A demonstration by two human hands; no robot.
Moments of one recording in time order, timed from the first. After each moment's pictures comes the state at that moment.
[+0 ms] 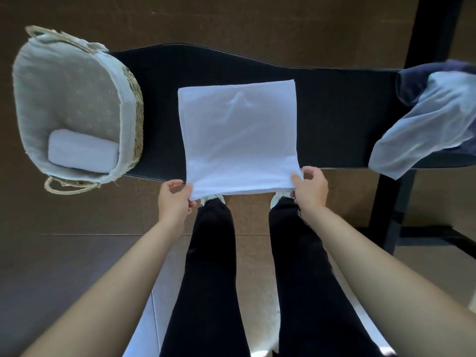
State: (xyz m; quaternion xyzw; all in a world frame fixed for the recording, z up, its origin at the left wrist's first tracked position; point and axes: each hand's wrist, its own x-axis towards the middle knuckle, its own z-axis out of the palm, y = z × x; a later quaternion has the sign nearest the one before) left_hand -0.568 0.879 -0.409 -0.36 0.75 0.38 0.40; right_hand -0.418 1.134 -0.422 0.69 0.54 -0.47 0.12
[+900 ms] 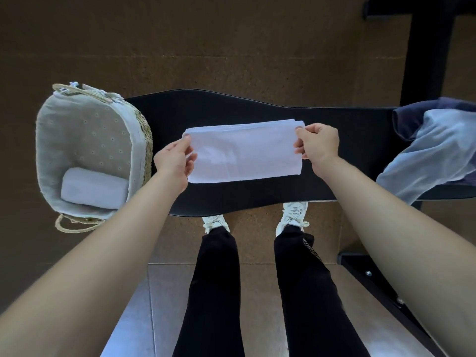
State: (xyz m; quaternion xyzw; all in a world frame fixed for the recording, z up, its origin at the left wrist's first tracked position) left_hand -0.708 0.981 -0.415 -0.40 0.69 0.51 0.33; right_hand -0.566 1.235 -0.425 0.60 0.65 -0.47 0.07
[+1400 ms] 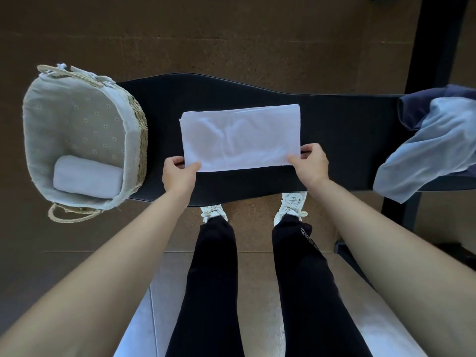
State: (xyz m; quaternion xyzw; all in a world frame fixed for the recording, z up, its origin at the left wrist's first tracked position) left_hand -0.654 0.943 -0.456 -0.28 0.83 0.33 0.34; right_hand -0.503 1.201 -0.454 0.59 0.66 -0.45 0.16
